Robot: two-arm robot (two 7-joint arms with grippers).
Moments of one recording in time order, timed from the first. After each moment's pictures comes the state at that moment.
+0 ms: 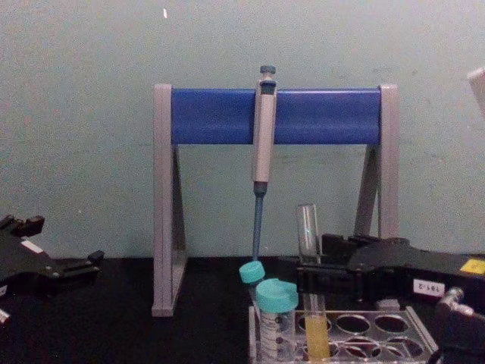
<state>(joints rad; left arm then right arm) -0.20 0.60 0.45 -1.41 -0.25 -0.12 0.03 0.28 0.46 -0.49 -1.50 0.48 0.10 0.51</state>
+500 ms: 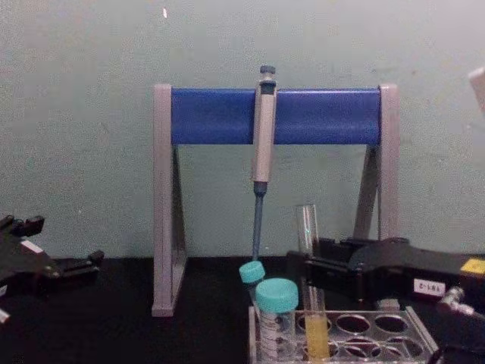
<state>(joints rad) -0.20 0.60 0.45 -1.41 -0.25 -0.12 0.03 0.28 0.46 -0.49 -1.50 0.48 0.10 0.50</state>
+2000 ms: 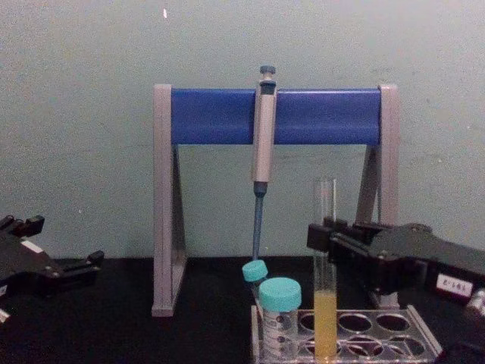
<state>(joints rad) -0.20 0.60 0.45 -1.41 -0.25 -0.12 0.03 0.18 0.45 -0.44 -1.54 0.50 -0.07 0.53</state>
